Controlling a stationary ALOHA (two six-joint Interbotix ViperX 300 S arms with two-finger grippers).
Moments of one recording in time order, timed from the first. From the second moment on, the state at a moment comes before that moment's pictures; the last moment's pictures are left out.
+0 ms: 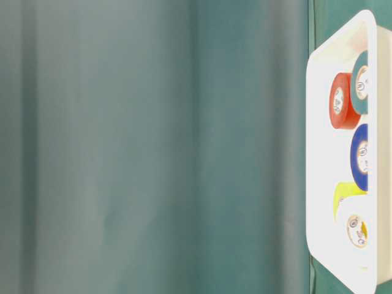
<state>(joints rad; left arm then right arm) -0.02 -1.40 1.56 -0.02 -0.02 -0.01 -0.15 -0.66 1.26 -0.61 0.01 0.51</state>
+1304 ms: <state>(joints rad) -0.02 -1.40 1.56 -0.02 -0.02 -0.01 0.06 -0.83 1.42 -0.60 -0.04 0.59</state>
